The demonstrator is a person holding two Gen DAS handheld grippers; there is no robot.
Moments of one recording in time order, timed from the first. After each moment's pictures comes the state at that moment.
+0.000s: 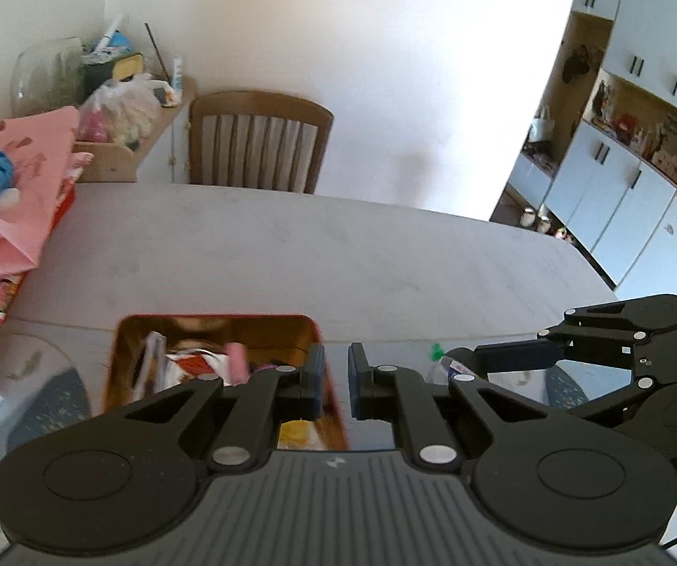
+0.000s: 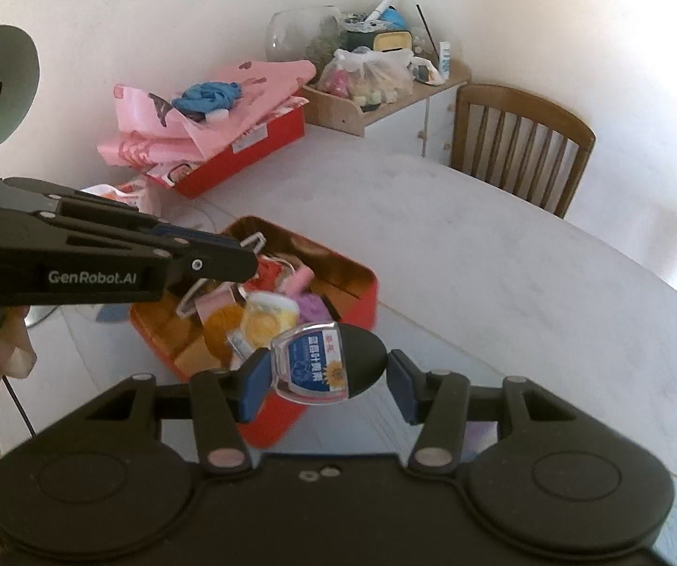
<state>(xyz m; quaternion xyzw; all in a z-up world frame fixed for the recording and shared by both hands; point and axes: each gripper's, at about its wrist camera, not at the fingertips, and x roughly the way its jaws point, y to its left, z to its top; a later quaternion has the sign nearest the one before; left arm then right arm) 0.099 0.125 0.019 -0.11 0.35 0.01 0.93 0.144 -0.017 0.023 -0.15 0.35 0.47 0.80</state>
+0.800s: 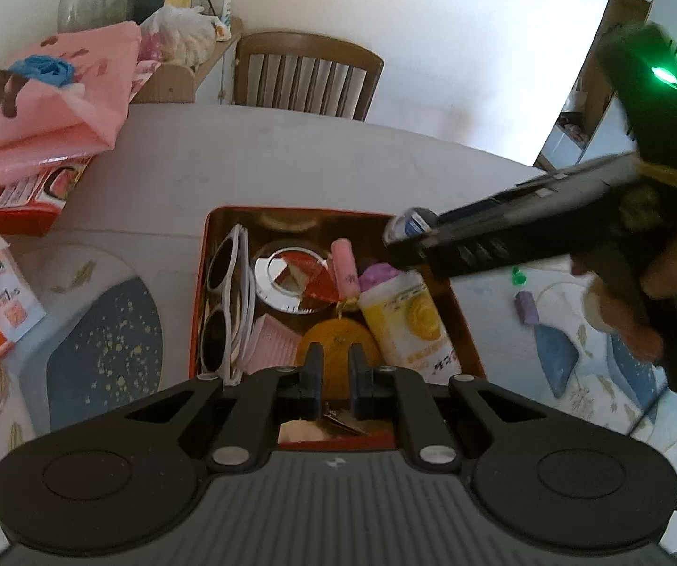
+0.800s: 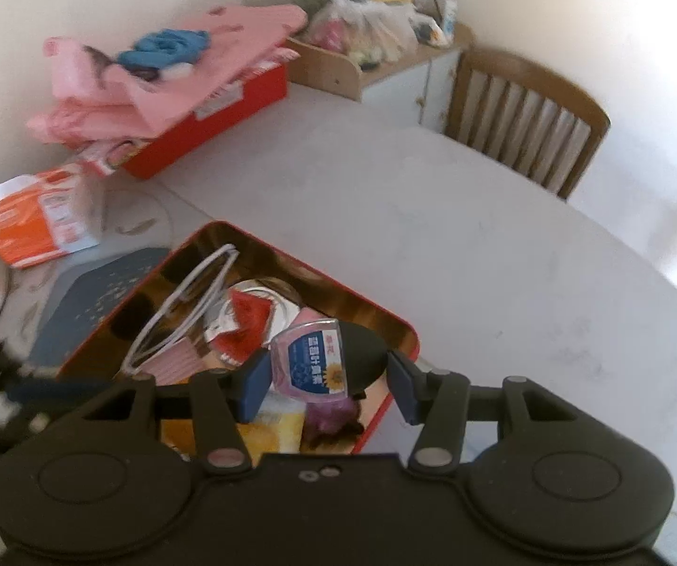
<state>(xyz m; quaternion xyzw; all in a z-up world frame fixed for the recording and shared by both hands) 0.060 0.185 -0.043 -0.12 0.41 0.03 0.90 0.189 0.098 -0.023 -0.19 0.40 0.41 0.80</state>
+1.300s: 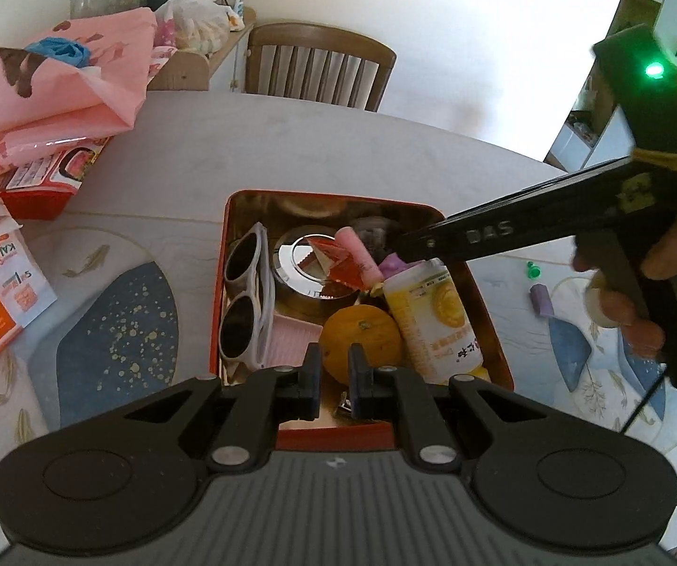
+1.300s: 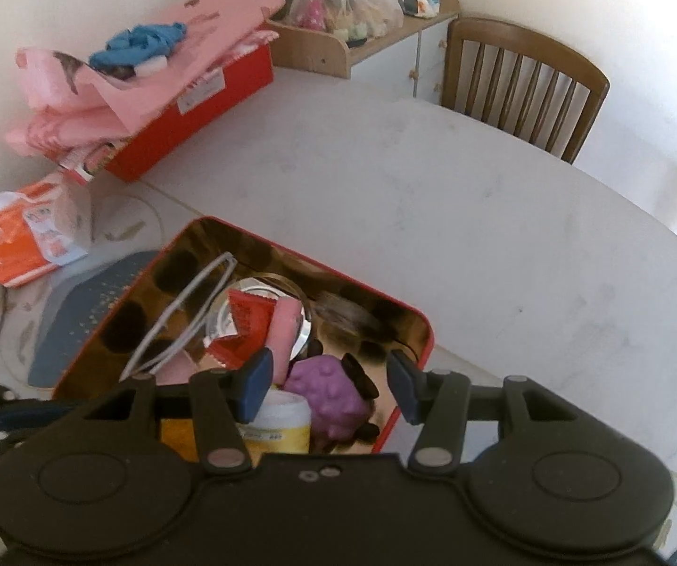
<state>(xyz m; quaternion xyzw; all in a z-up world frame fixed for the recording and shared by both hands) 0.058 0.194 -0.048 -0.13 0.41 0.04 0.90 0.190 0.091 -0.024 -0.16 0.42 0.42 0.79</state>
